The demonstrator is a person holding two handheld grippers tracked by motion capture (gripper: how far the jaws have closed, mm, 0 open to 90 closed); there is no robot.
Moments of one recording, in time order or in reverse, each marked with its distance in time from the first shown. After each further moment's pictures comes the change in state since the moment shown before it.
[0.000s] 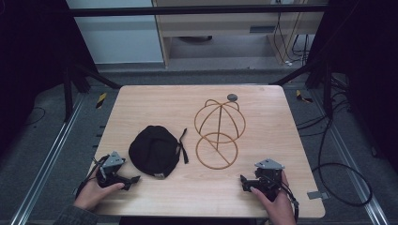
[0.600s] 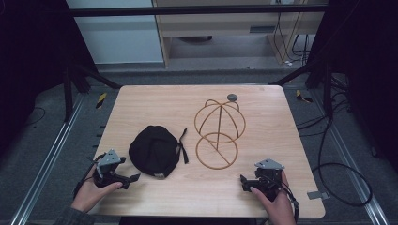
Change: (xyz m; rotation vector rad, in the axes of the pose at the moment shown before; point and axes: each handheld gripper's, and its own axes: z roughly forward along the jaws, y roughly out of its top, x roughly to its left) left arm -0.015 0.020 -0.020 -0.068 -0.030 -0.011; right arm 0.000 0.000 0.000 0.000 -0.001 0.002
